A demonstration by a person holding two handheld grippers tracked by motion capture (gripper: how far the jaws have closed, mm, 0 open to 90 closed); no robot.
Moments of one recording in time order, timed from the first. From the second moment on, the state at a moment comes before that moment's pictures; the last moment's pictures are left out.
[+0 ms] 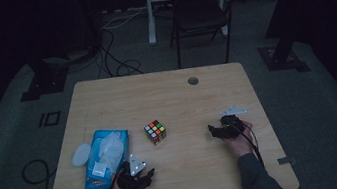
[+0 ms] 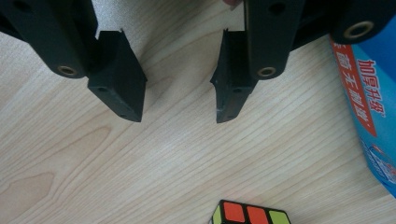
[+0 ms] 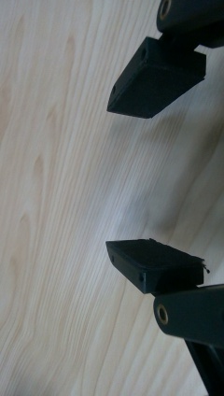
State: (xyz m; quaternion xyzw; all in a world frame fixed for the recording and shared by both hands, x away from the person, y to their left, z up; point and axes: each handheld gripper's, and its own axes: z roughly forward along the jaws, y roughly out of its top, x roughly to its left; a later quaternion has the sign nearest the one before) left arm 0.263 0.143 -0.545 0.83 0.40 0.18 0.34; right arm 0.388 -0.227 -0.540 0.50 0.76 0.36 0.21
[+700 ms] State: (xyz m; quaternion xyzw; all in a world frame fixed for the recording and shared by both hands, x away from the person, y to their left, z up) left arm 0.262 0.142 -0.547 0.83 0.40 0.18 0.35; right arm 0.382 -0.119 -0.509 0.40 0.80 0.41 0.17
